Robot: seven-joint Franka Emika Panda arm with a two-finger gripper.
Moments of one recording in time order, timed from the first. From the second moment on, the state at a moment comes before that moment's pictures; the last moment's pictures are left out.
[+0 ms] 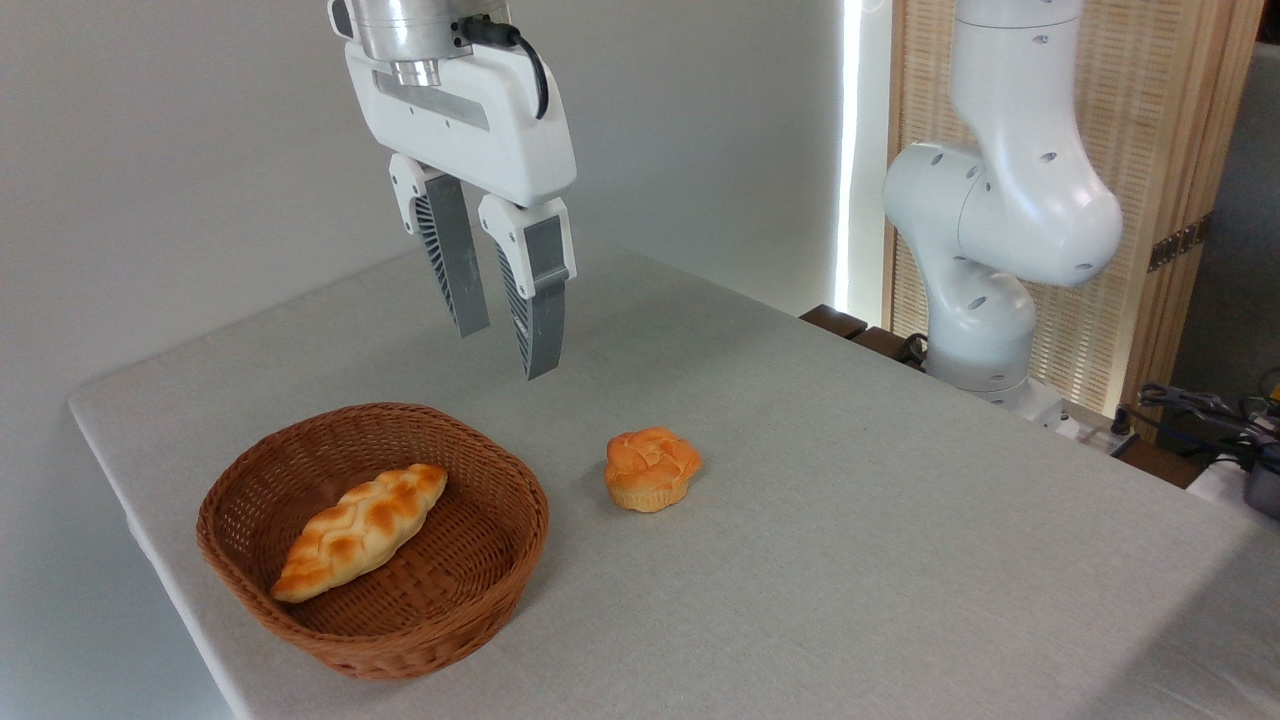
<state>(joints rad) -0.06 -0.01 0.01 -1.58 0.00 1.61 0.72</state>
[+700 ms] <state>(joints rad) -0.07 -0.01 0.00 -1.59 -0.01 1.61 0.72</state>
